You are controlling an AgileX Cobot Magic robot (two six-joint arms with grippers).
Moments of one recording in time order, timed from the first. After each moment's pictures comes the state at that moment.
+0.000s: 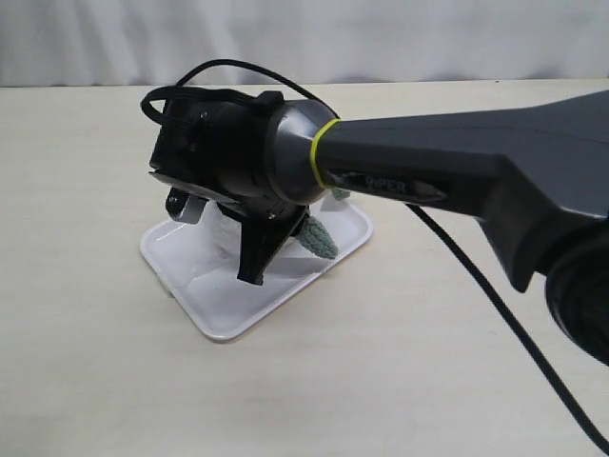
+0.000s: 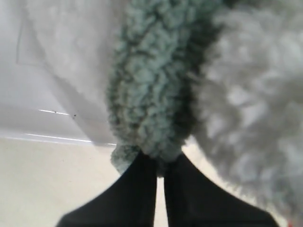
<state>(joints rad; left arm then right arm) -0.04 0.00 0.00 0.02 0.34 -0.02 0.91 2.18 -1.71 -0.64 1.22 0.07</state>
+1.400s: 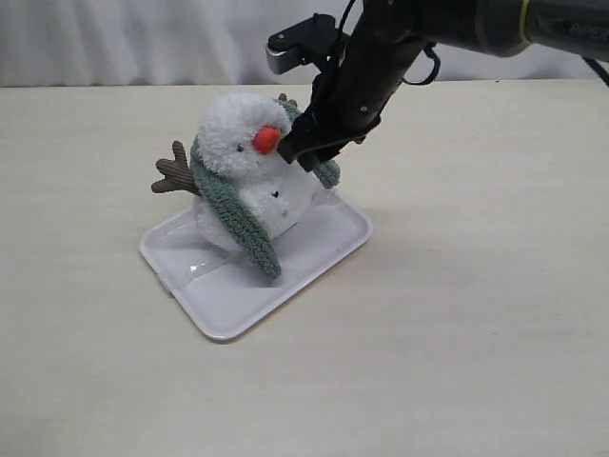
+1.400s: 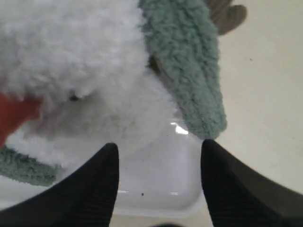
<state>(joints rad) -0.04 0.00 0.00 0.02 0.34 -0.02 0.47 2.06 -1.71 0.09 0.91 -0.29</state>
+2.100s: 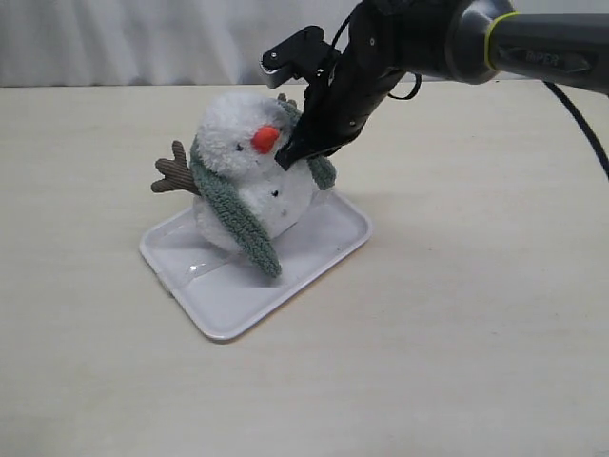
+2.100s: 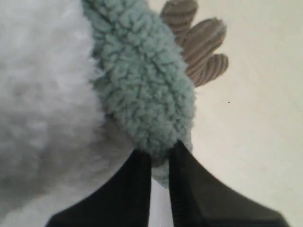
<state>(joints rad) -0.04 0.00 0.00 0.02 0.34 -0.02 0.47 2.14 -1.71 0.02 0.72 -0.31</state>
